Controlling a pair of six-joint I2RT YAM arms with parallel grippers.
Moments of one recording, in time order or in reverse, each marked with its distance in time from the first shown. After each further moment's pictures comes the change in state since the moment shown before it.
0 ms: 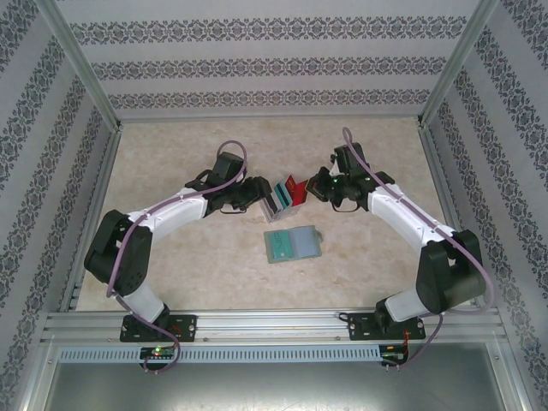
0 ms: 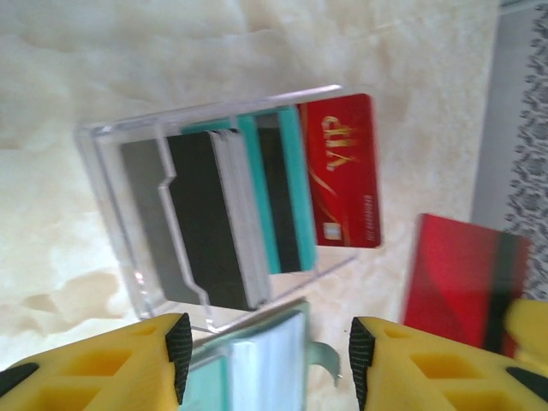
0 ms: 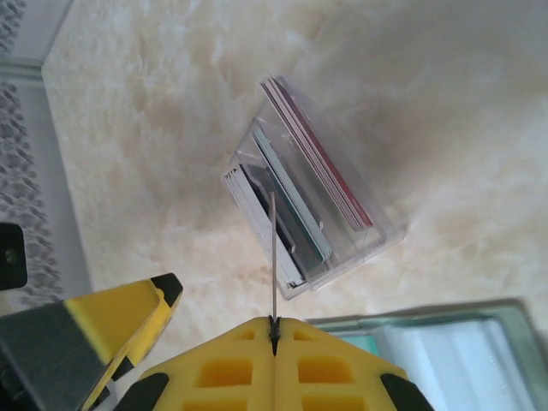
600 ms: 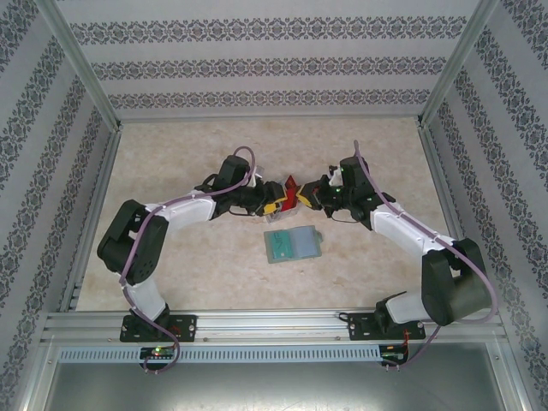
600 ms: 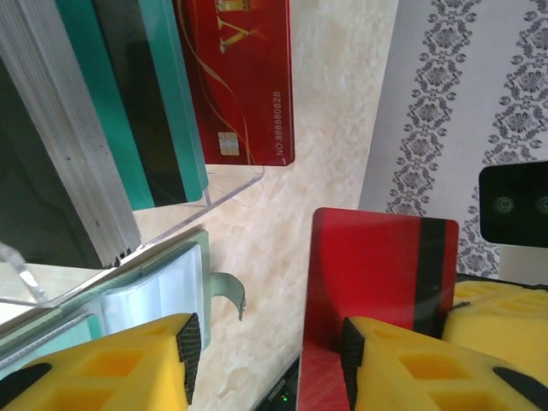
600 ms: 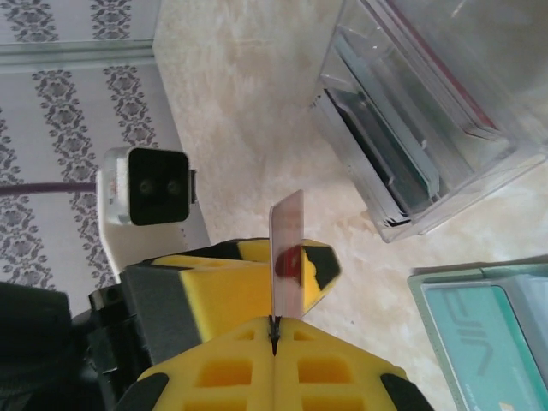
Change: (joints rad) left arm -0.010 0.115 -0.031 0.254 0.340 -0.154; right arm -0.003 -0.067 -0.206 0.342 -0.230 0.226
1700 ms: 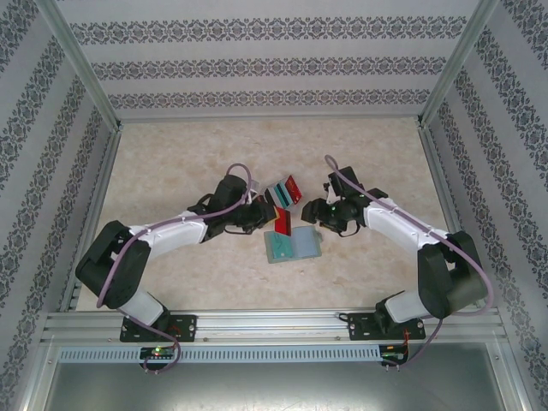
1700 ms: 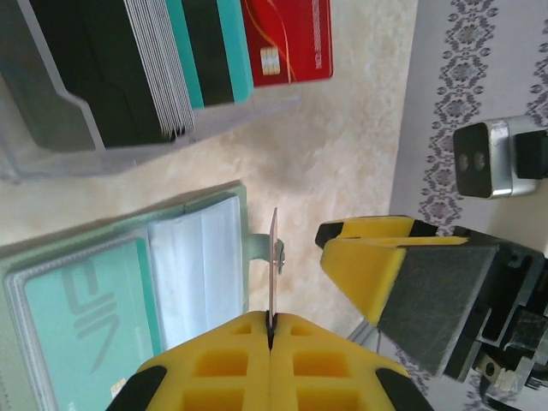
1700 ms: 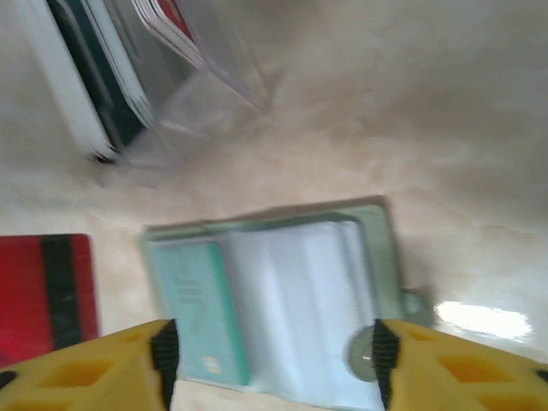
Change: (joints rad) left arm -0.117 -0.208 -0.225 0.031 -0.221 0.005; right arm 0.071 0.050 0.058 -0.487 0.333 -0.563
